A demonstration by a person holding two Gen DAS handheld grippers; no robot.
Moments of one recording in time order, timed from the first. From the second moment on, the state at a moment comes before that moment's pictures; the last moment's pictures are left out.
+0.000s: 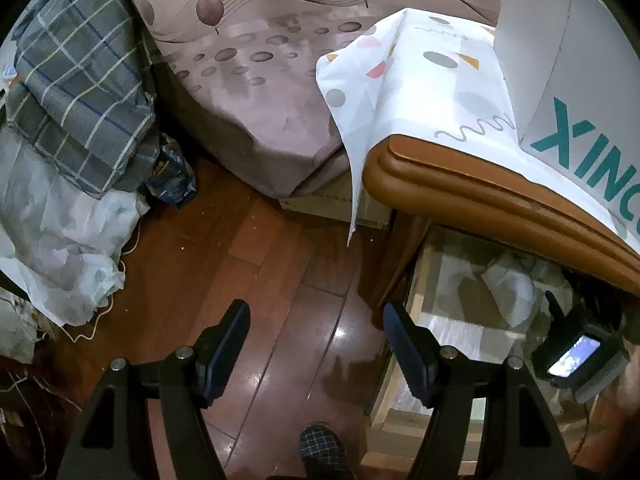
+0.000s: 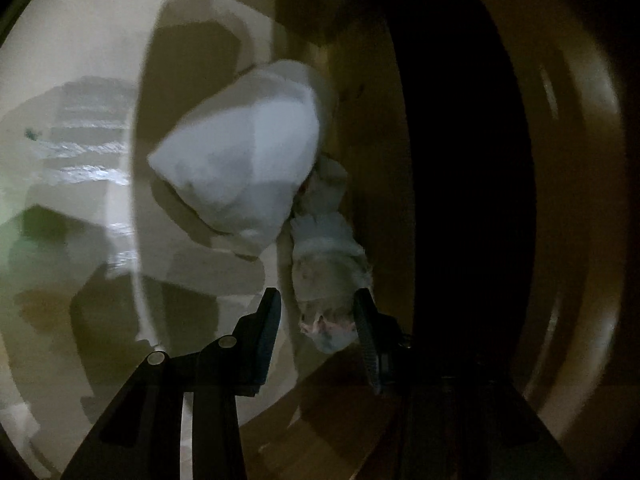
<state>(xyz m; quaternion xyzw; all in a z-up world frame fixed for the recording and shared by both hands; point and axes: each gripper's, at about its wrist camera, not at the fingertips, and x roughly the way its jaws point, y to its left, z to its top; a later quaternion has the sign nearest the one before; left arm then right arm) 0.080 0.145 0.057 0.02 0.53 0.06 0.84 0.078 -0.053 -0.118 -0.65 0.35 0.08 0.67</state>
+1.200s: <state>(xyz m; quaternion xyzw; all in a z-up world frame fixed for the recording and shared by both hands) 0.079 0.132 0.050 0.05 0.55 0.04 0.84 0.072 -0.044 -0.122 -0.63 0.36 0.08 0.69</state>
